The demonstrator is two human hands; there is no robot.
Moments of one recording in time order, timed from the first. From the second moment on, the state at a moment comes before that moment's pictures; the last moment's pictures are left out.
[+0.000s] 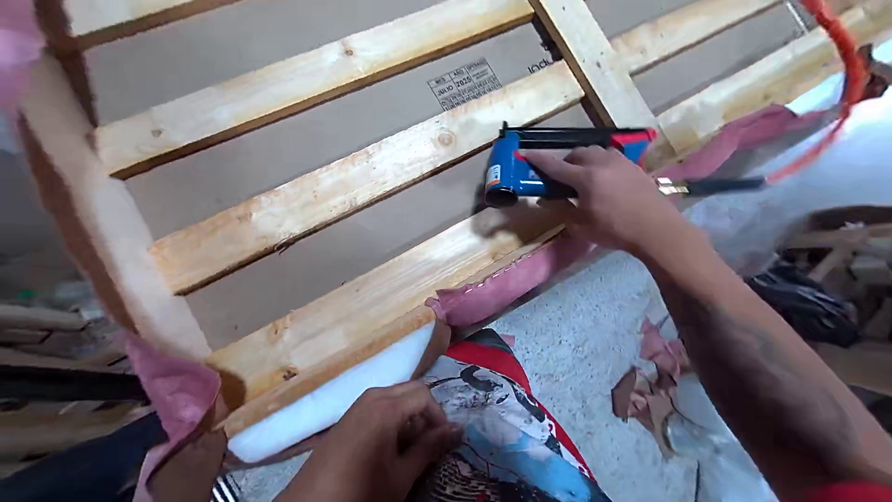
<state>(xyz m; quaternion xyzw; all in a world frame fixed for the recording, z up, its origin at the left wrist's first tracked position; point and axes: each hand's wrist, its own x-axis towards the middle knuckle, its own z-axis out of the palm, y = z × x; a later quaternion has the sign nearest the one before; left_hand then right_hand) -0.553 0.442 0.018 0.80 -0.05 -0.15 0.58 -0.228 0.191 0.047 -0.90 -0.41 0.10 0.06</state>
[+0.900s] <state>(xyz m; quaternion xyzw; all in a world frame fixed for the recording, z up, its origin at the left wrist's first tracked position) -0.661 0.437 -0.023 0.26 0.55 0.44 0.66 -0.403 0.282 -0.079 -0.55 -0.70 -0.07 0.44</state>
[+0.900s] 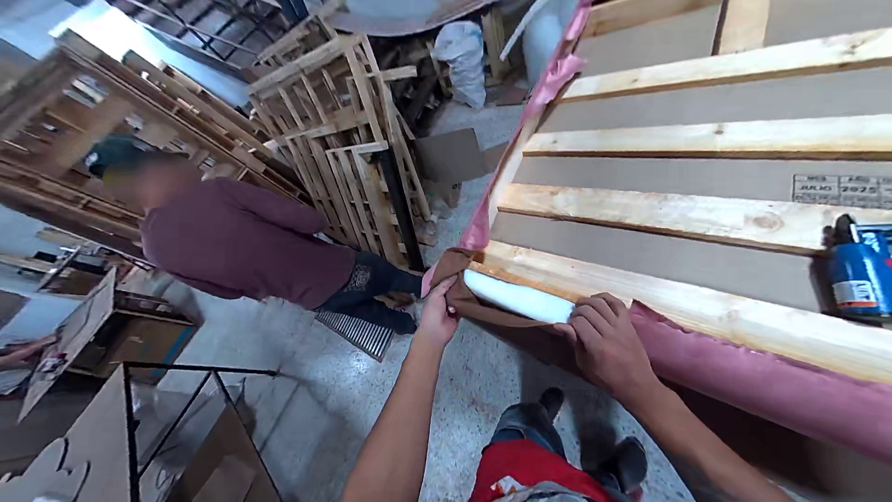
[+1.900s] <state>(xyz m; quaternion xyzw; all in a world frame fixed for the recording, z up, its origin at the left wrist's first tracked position) -0.607 0.491 -0.043 0.89 0.09 0.34 0.29 -0.489 0.330 -0.048 -0.69 -0.45 0.02 0.57</state>
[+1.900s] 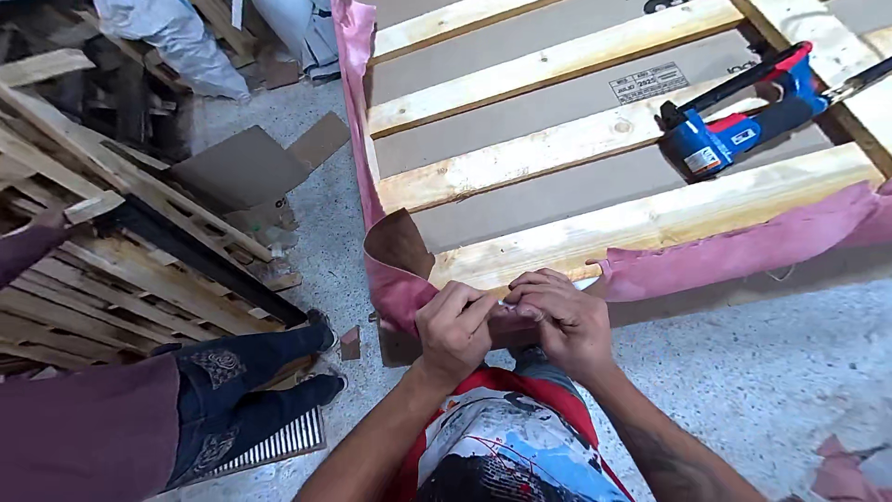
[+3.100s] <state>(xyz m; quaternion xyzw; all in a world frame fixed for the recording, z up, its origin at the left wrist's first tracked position) -0.519 0.404 -0.013 0.92 0.13 0.31 0.19 -0.350 0.273 -0.020 -0.61 -0.70 0.07 0.36</state>
